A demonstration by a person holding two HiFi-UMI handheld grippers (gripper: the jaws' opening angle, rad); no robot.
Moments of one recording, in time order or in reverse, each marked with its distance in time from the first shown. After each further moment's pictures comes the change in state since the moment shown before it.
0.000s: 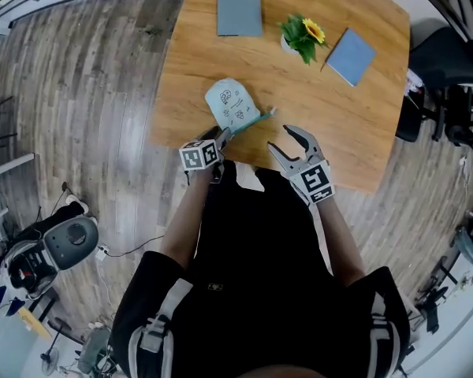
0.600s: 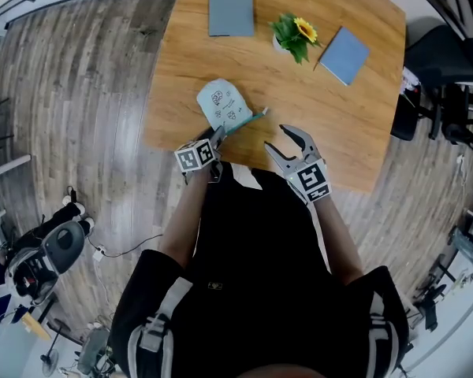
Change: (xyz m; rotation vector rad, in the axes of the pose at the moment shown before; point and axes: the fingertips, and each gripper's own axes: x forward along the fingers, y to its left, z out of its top) left arm 0.012 0.002 -0.004 -0.090 -0.053 0.044; right arm -0.008 -0.012 -0.011 0.006 0.010 0.008
